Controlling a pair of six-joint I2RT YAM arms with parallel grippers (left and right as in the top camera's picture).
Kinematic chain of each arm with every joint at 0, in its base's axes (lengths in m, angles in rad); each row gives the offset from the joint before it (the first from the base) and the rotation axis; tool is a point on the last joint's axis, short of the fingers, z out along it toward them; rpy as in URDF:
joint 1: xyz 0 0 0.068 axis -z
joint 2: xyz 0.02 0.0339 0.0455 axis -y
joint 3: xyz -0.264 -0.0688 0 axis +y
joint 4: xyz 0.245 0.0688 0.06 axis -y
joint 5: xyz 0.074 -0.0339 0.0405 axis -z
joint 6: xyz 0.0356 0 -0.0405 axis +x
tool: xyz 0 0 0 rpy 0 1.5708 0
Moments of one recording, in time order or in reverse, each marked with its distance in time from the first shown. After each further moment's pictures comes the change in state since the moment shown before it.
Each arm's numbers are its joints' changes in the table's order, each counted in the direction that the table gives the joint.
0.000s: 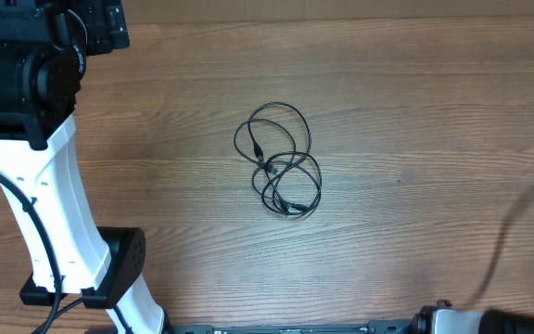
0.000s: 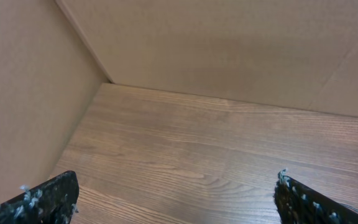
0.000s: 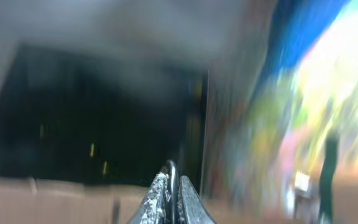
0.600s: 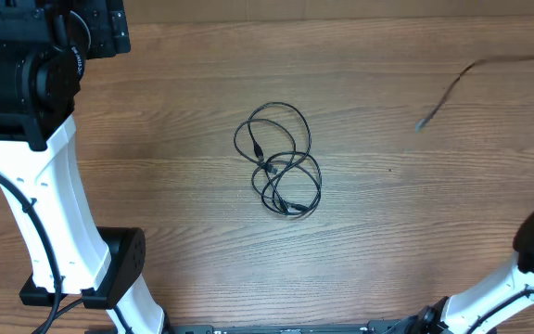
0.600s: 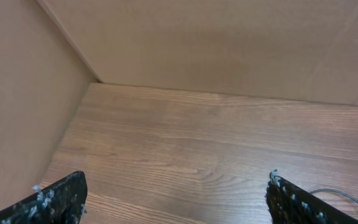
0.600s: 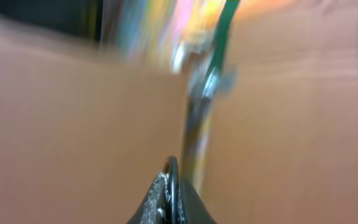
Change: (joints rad) left arm 0.000 0.000 0.000 -0.016 0.055 0.026; right arm 0.432 -0.473 0.052 0.320 -0.003 -0.021
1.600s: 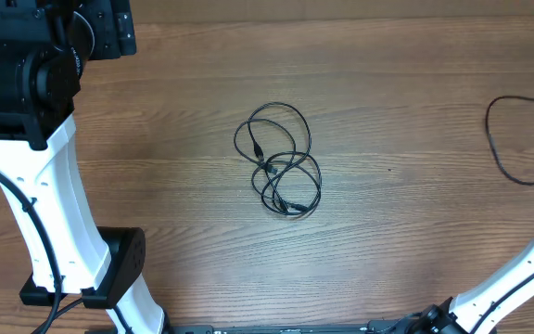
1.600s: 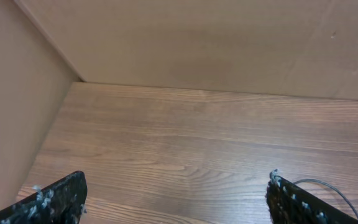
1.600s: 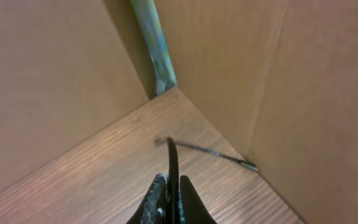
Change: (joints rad) left arm 0.000 0.000 0.000 -0.005 0.067 0.000; right arm 0.171 -0.341 0.234 -0.413 -0.181 0.080
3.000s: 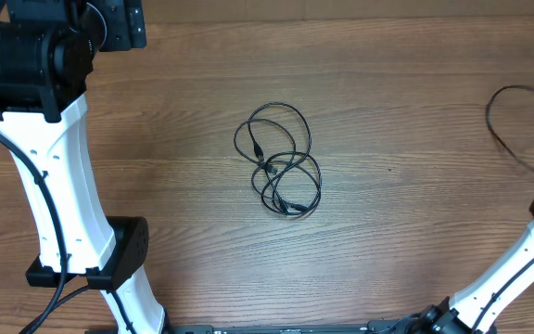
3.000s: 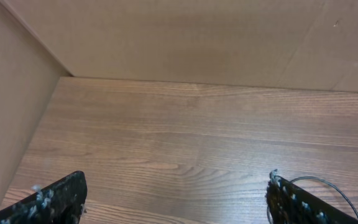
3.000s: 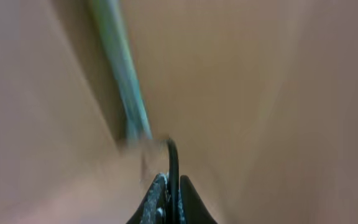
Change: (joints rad) left arm 0.000 -0.063 0.000 0.018 0.021 -0.004; right arm -0.041 -0.180 -0.087 0.249 0.163 0.001
